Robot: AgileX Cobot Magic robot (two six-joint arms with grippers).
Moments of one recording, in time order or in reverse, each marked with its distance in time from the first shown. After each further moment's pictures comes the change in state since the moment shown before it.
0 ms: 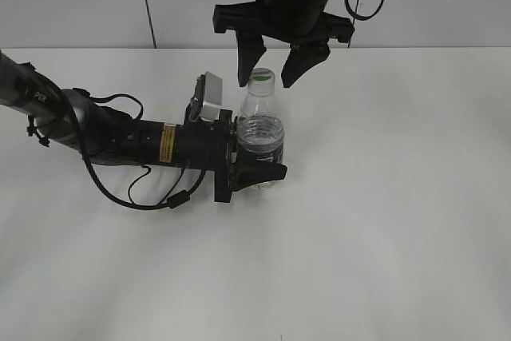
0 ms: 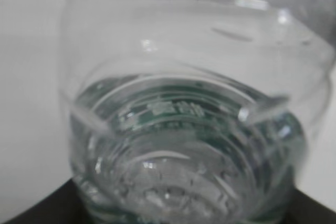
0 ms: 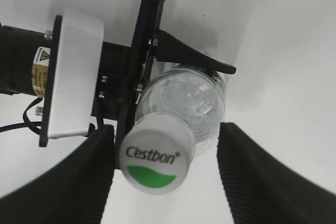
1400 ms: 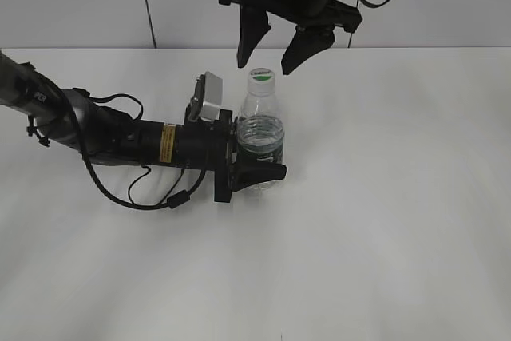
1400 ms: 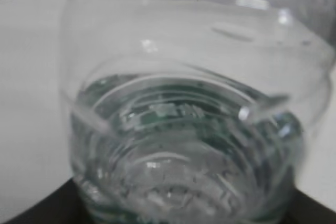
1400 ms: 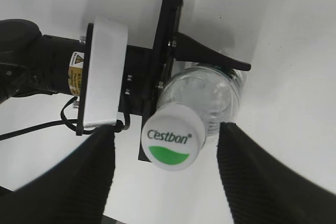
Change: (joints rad) left arm 0.000 0.000 0.000 0.000 0.000 -0.001; right arm -0.037 -0.039 0.000 0.091 0.000 0.005
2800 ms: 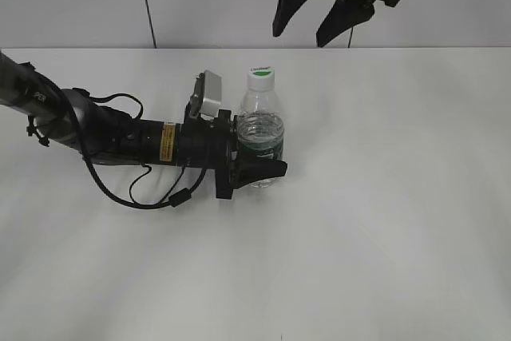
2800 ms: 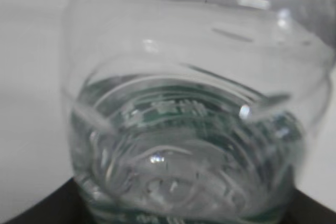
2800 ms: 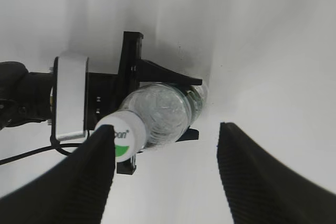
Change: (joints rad) left arm 0.001 0.000 0.001 -0.020 0.007 -0.037; right arm -0.095 -0.053 0.003 -0.006 -0.001 -0.008
